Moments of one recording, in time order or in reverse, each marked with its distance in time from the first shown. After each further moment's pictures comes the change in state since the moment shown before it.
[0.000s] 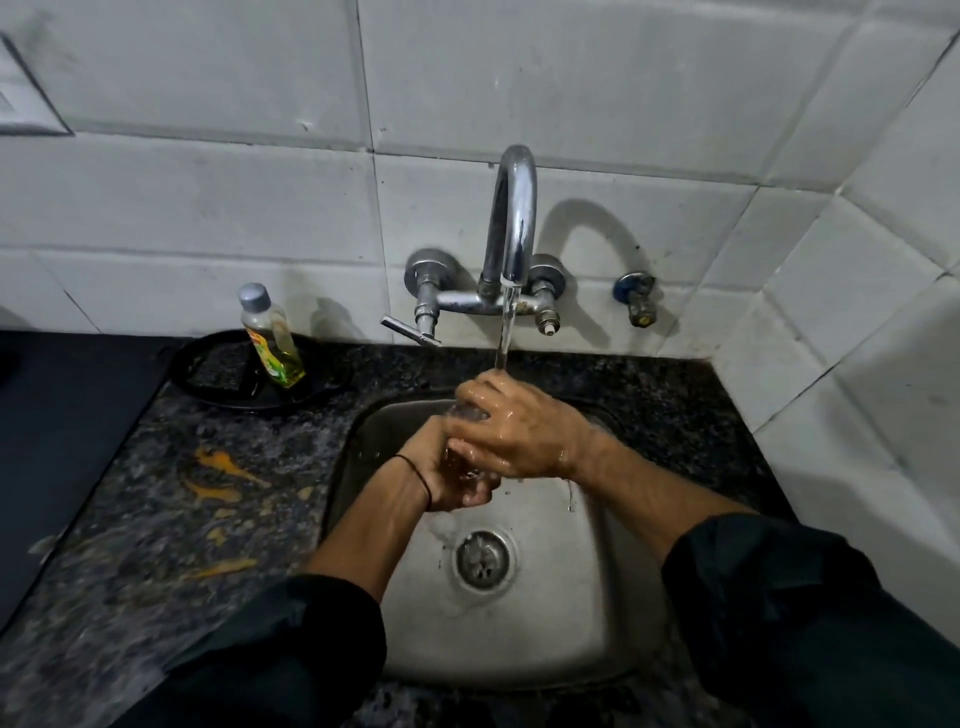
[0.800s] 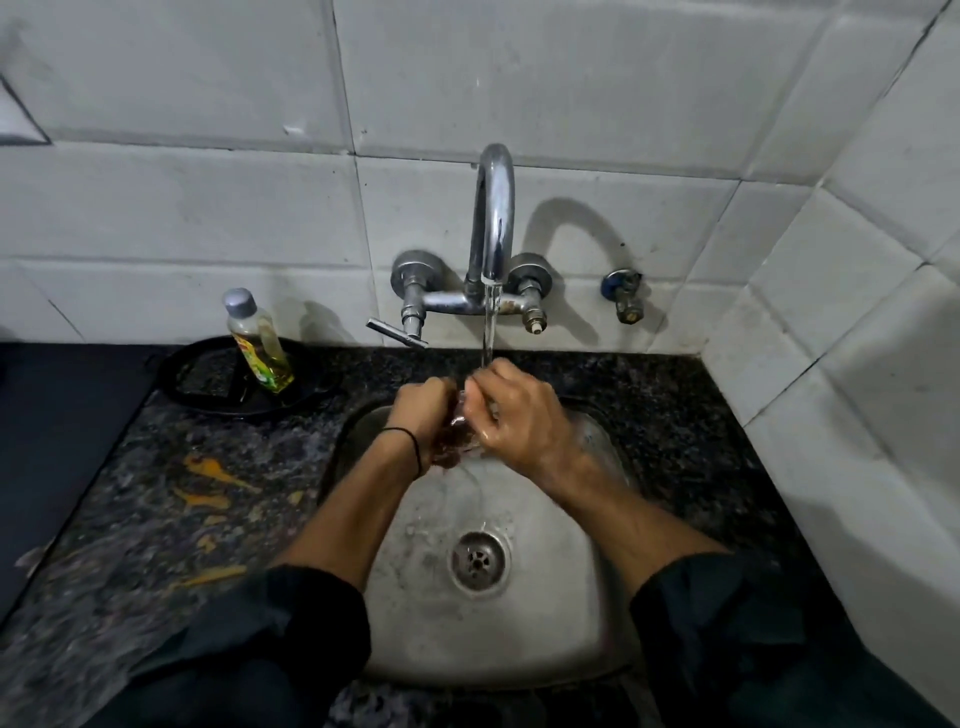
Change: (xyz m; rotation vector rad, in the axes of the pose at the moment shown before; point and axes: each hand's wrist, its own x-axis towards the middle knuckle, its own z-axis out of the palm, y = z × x) left_hand 0.001 0.028 0.015 0.353 0.338 0.456; right_hand 0.007 -0.024 -0.009 0.221 0.331 0.706
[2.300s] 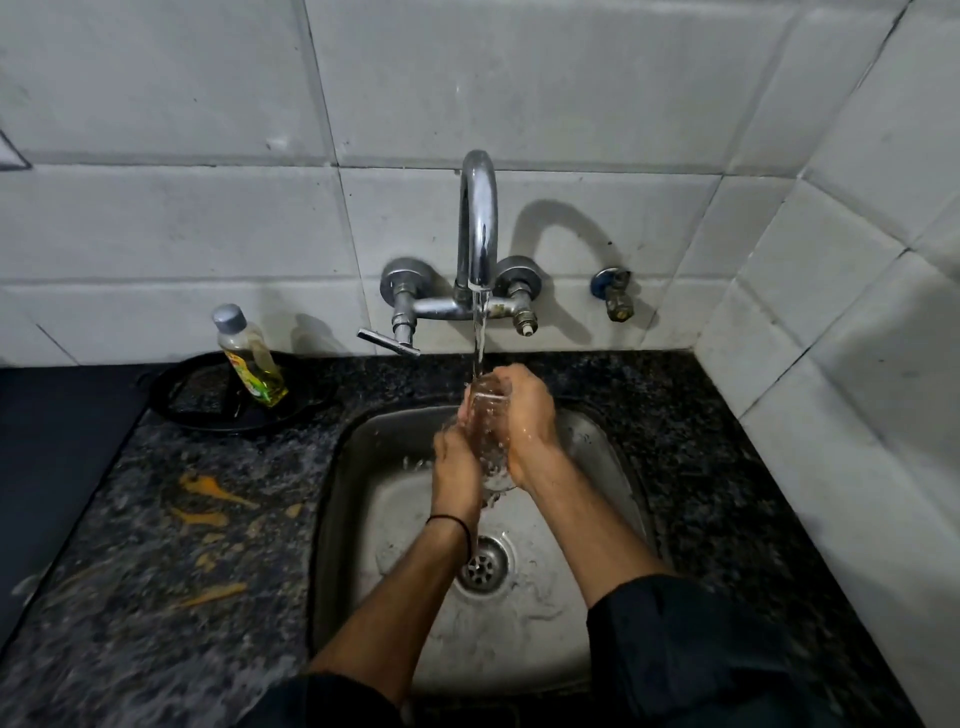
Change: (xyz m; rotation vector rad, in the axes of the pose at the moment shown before) left_hand -0.027 -0.060 0.045 -0.249 0.094 0.046; right_hand 0.011 -0.015 0.003 1.127 0.067 1.200
